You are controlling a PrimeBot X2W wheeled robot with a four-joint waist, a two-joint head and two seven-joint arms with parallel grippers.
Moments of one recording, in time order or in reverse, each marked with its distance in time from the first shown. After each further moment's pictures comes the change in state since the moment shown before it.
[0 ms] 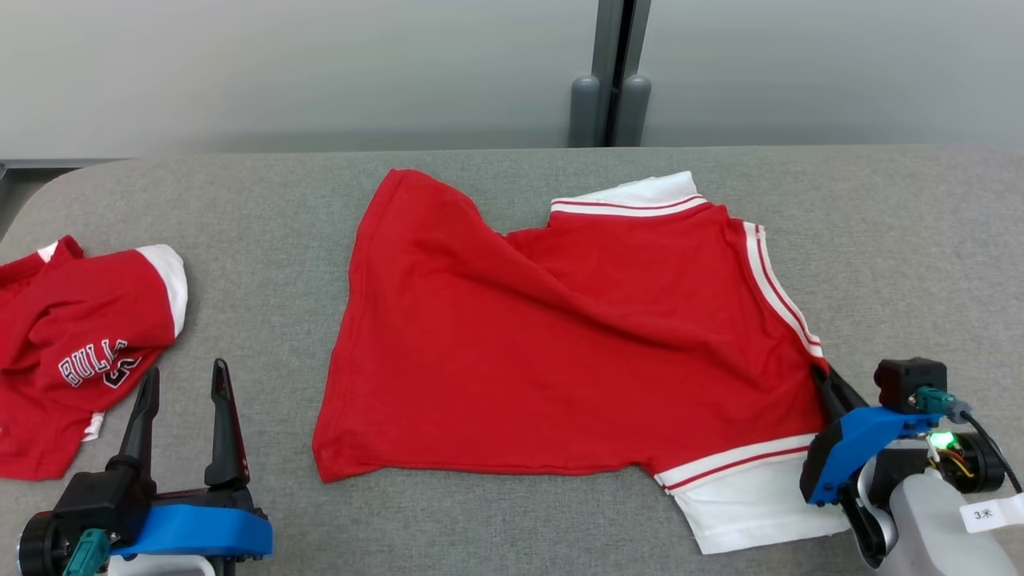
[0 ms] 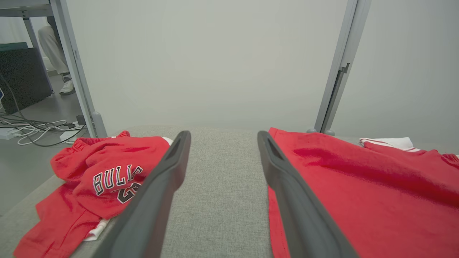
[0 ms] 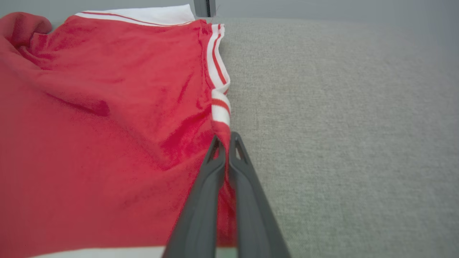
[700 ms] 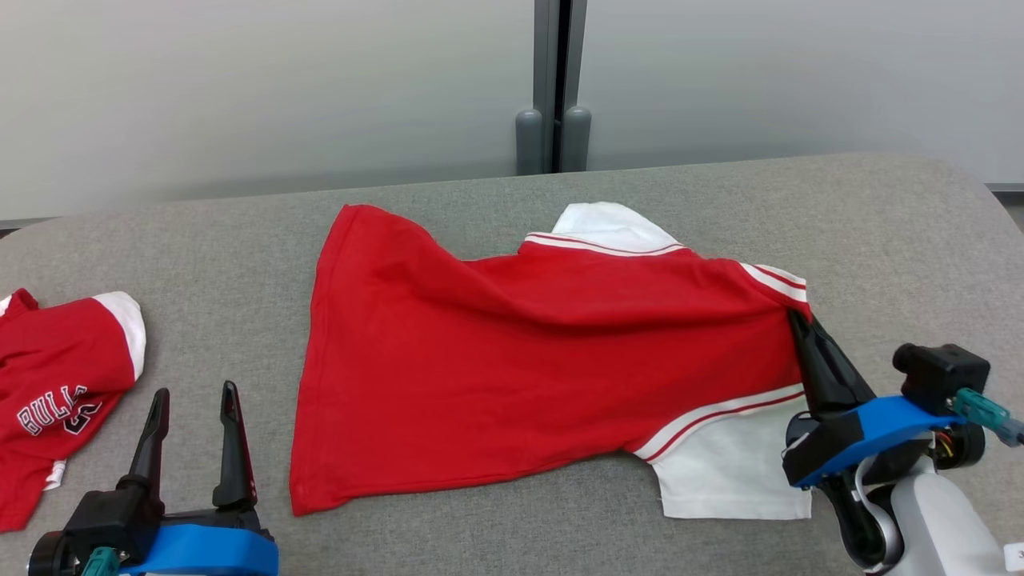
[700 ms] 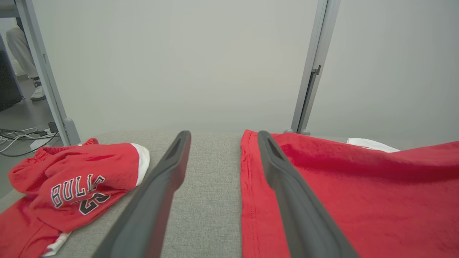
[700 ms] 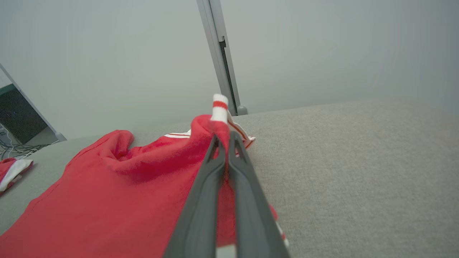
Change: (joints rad) left arm 0.040 -0.006 -0.003 -0.001 0.002 -0.004 0.000; right arm 0.133 0.012 0.093 -0.448 0.264 0.000 -0.023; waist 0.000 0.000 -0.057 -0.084
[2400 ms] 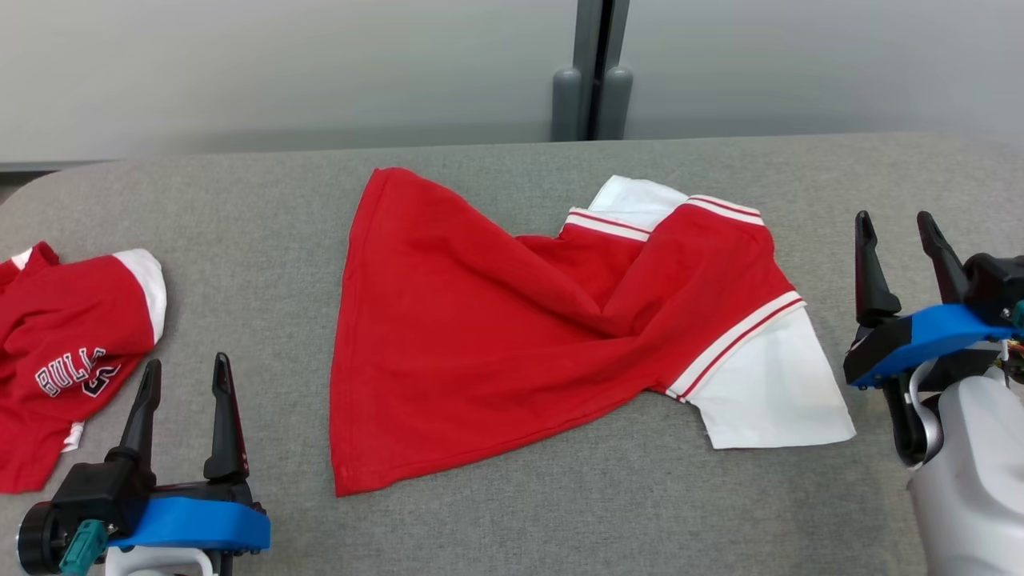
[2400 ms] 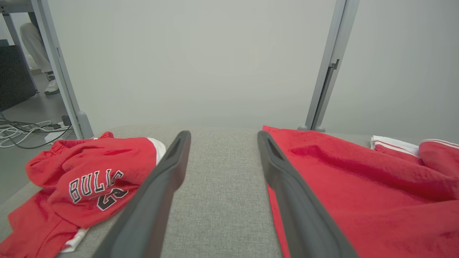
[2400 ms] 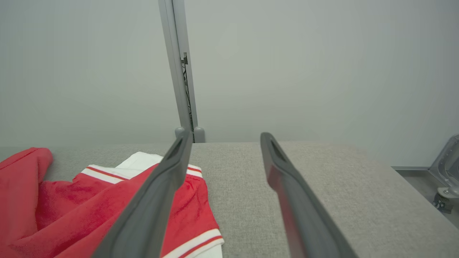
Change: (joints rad) left arm -0.060 0.026 -0.015 0.020 -0.023 0.000 0.000; right arm -0.287 -0.045 -0.163 0.337 -0.241 0.000 -0.138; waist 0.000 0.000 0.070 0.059
